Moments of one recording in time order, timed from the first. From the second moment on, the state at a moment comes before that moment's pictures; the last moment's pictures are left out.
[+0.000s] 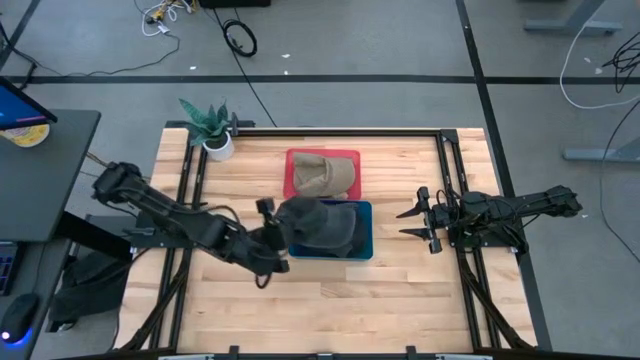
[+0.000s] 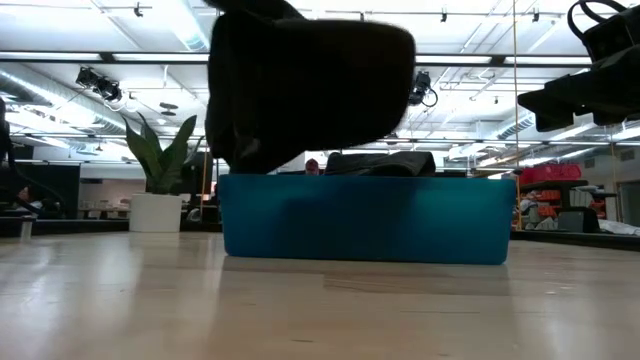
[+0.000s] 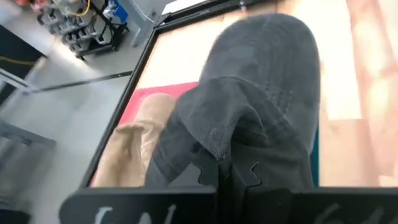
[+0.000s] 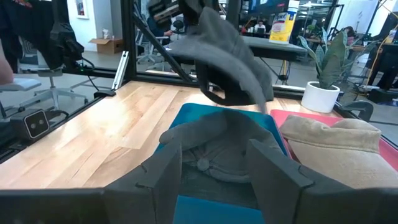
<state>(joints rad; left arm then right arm) -0.48 1.45 1.18 -0.53 -0.84 -0.16 0.16 0.11 0.02 0.02 0.02 -0.09</state>
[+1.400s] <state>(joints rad) -0.24 1.88 1.34 -0.47 -0.49 -0.20 0.16 0.11 0.02 0.02 0.02 -0.09</state>
